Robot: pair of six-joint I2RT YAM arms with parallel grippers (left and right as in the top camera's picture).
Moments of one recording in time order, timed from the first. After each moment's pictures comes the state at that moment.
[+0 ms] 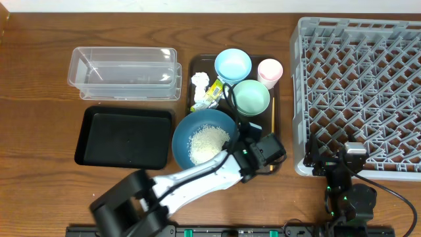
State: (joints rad) left arm -1.06 1.74 1.12 -0.72 -0.33 -0.68; right arm -0.02 0.05 0.01 -0.07 -0.03 0.08
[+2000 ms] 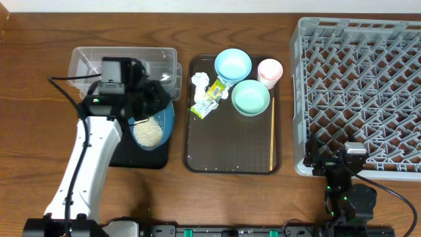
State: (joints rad) left arm -0.03 1.41 1.12 -0.71 0.47 -0.53; right arm -0.02 0.05 0.01 -0.07 -0.03 0.08
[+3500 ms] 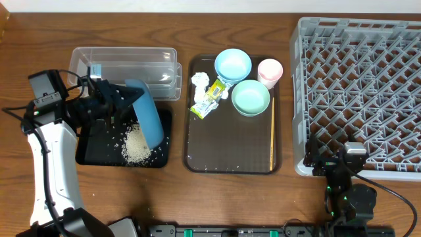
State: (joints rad) left arm 0.40 1.41 1.12 -0.83 1.18 -0.48; right arm -0.02 0.05 0.01 -0.07 -0.03 0.08
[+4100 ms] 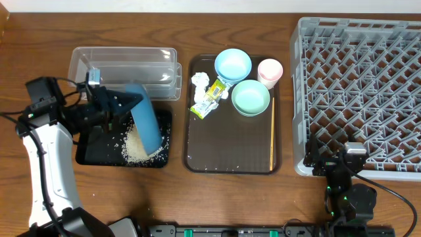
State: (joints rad) left arm 0.45 1.41 1.12 -0.97 1.22 -0.35; right arm -0.02 0.05 0.01 -0.07 -0.03 0.08
